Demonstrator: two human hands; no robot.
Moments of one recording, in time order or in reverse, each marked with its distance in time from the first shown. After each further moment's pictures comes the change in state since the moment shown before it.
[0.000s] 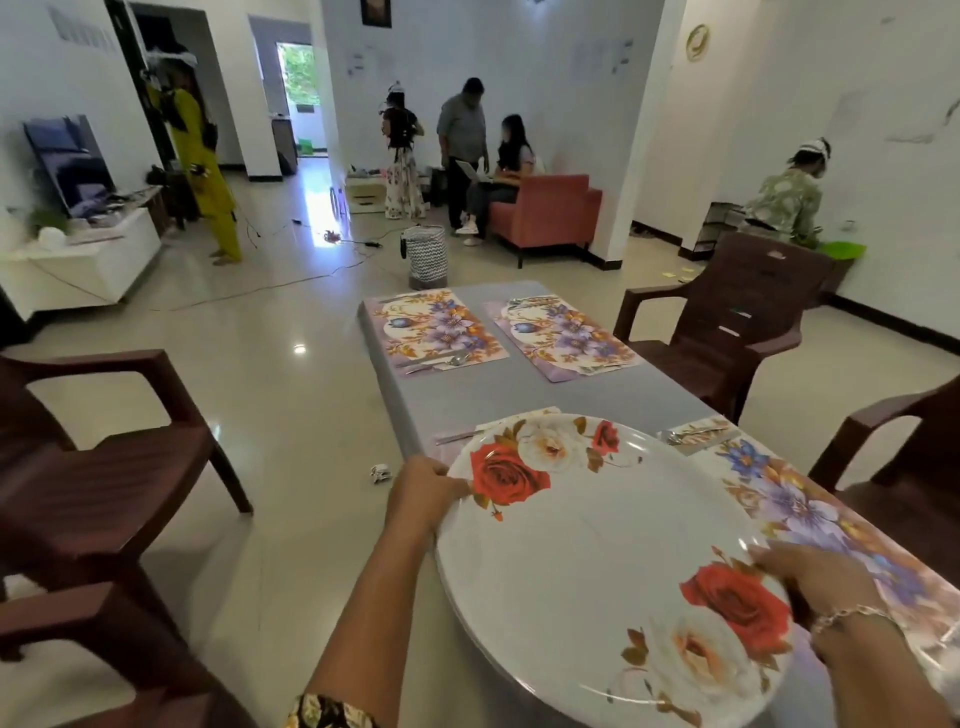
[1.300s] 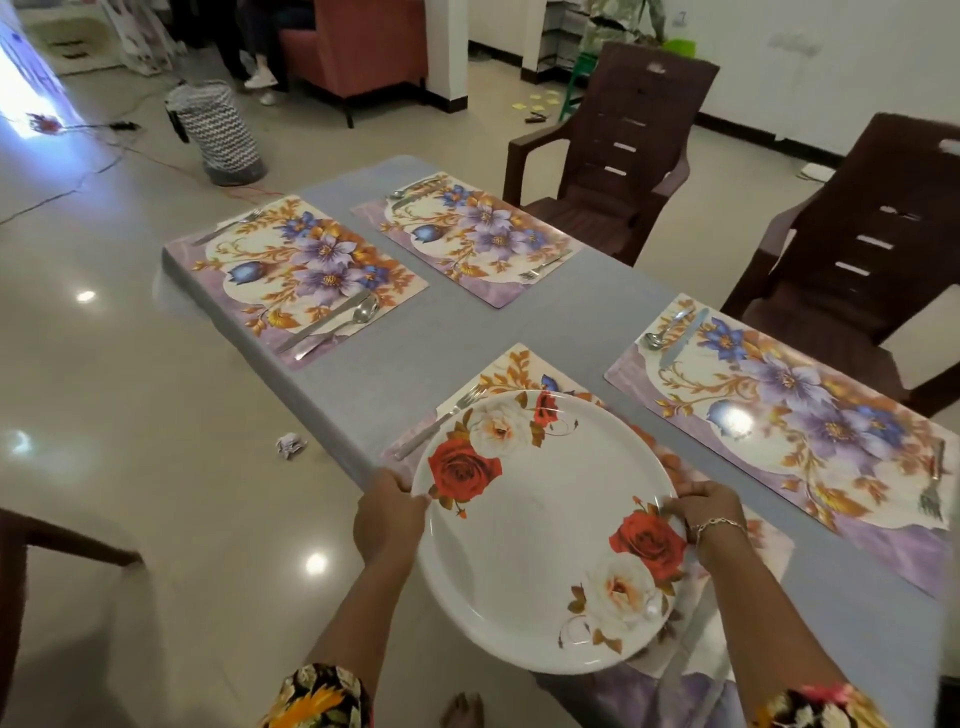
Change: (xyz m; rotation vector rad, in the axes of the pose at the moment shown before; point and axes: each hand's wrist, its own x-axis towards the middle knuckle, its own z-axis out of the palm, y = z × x) left_hand 0.220 -0.068 0.006 0.558 -0.147 -0.088; right_hand 0.129 0.042 0.171 0.008 0.314 0.399
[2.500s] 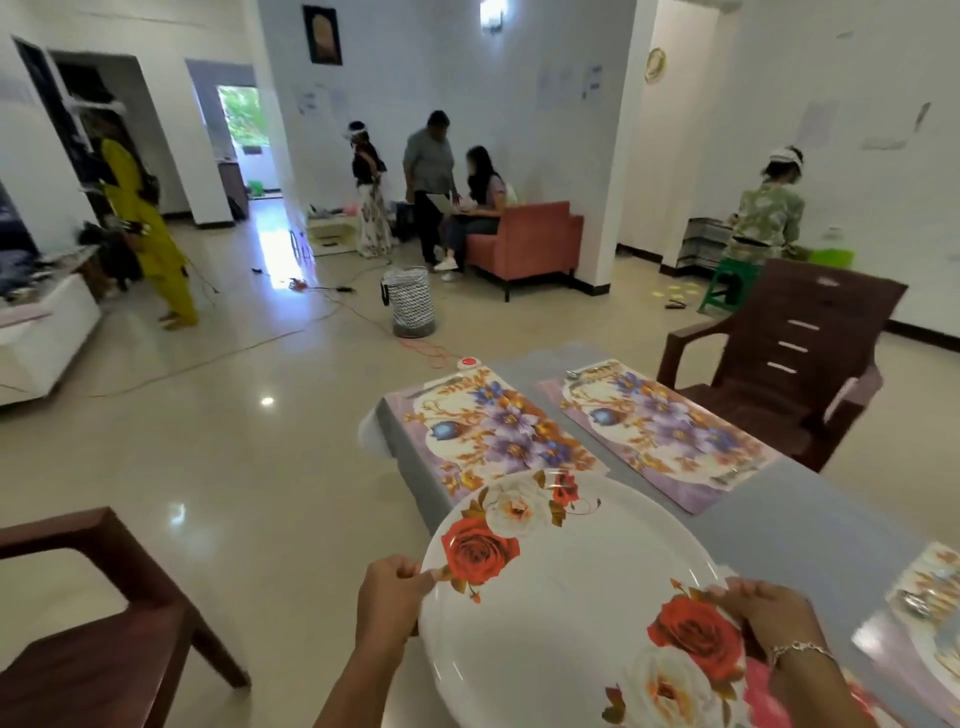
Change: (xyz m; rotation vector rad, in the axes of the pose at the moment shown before) left_hand 0.116 -0.045 -0.194 -0.572 0.186 0.024; right_hand -0.083 -0.158 0.158 0.258 -0.314 -0.280
